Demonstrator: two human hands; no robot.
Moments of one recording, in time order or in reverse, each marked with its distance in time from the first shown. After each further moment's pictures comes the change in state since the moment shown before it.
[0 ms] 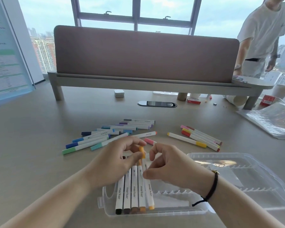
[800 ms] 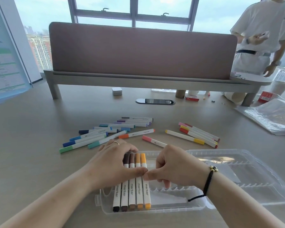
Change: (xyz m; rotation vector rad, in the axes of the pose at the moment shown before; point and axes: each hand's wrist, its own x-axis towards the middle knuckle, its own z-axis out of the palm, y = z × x) left_hand 0.004 -0.017 0.004 0.516 -0.101 -0.056; right_hand -0.002 0.002 -0.008 -0.338 -0.058 0.128
